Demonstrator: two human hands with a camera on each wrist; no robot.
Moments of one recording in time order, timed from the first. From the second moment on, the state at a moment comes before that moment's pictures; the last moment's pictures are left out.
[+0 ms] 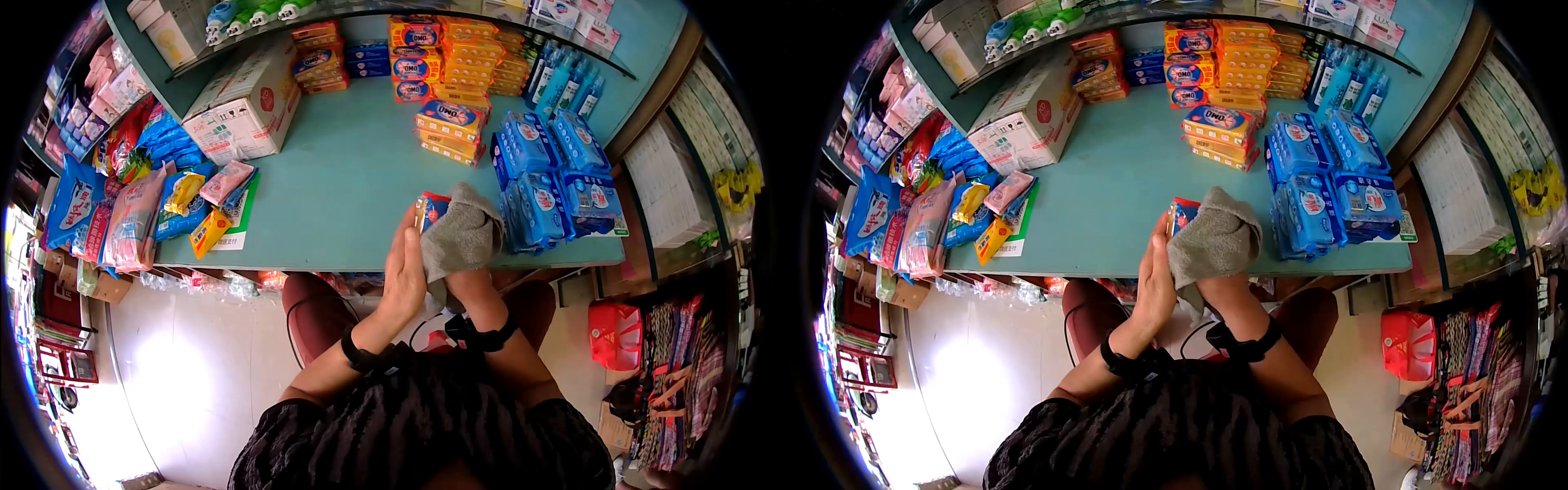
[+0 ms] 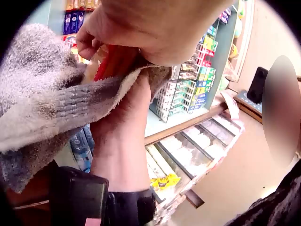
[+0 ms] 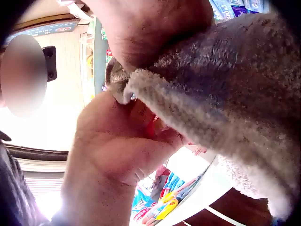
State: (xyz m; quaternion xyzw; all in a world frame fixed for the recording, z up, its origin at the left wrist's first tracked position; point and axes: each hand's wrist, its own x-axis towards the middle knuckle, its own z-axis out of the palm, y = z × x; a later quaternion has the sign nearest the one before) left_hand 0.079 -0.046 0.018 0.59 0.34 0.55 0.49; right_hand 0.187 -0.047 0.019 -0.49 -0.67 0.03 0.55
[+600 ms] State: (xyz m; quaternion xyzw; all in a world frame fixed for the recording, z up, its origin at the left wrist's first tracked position) left_hand 0.046 -0.048 0.012 0.64 0.29 0.44 0.56; right_hand 0.224 -0.040 0.020 -0.32 -0.39 0.64 0.58
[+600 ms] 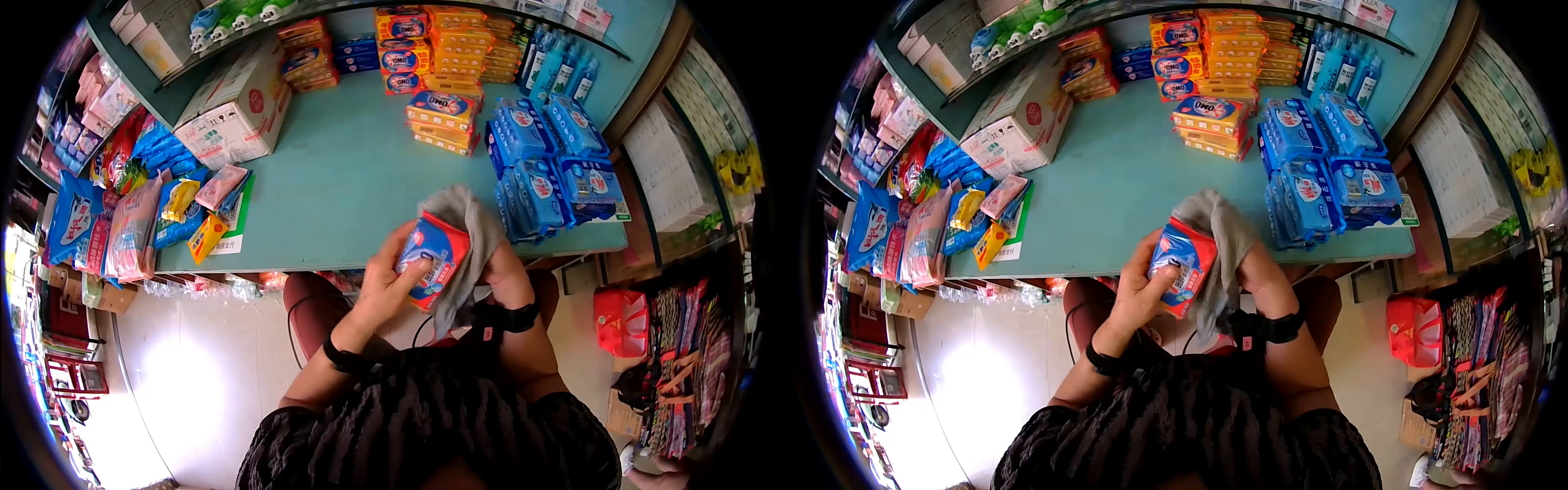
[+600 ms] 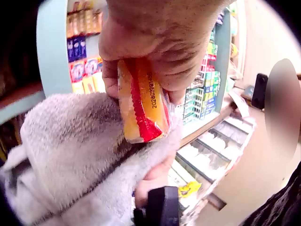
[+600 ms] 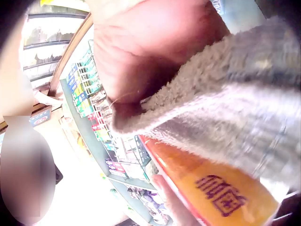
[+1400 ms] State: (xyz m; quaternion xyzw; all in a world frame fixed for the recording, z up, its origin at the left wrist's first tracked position) left_hand 0.045 -0.045 0.014 0.46 0.29 0.51 0.67; right_hand 0.205 -0.055 0.038 -0.41 -0.61 0.28 0.62
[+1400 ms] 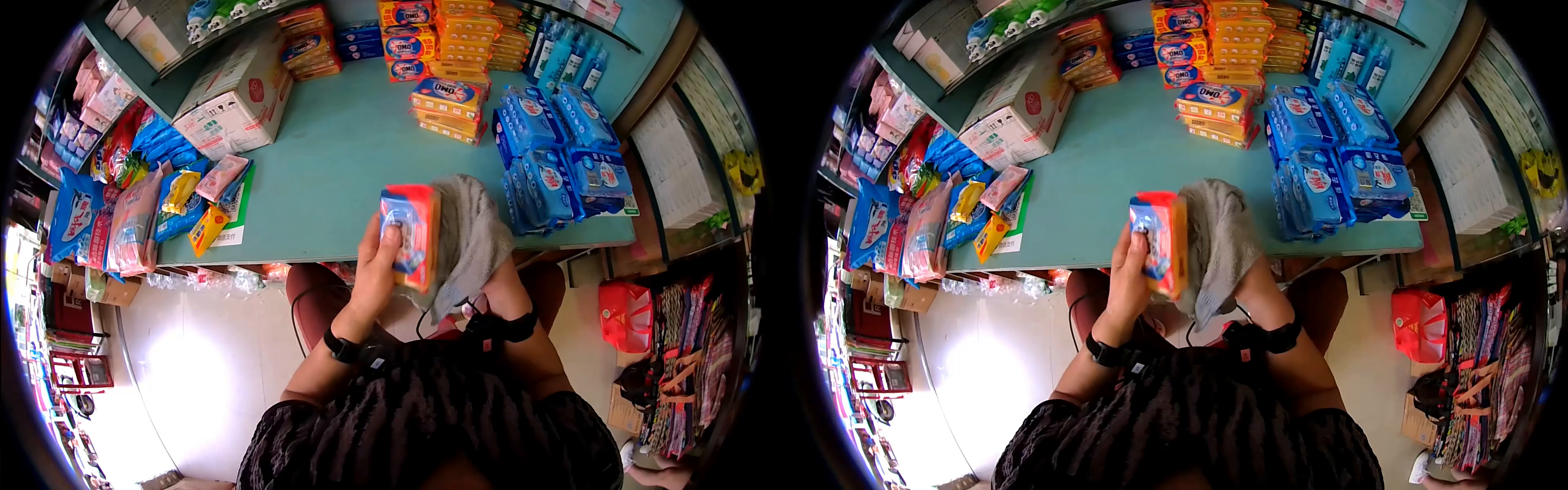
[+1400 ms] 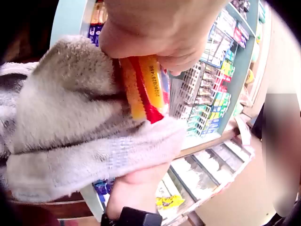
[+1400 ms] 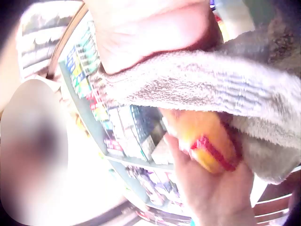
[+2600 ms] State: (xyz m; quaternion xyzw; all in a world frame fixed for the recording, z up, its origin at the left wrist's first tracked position) left_hand 0.049 -0.030 0.032 0.43 0.38 0.48 0.67; right_hand 0.196 -0.055 0.002 -0.28 -0.29 0.53 0.75
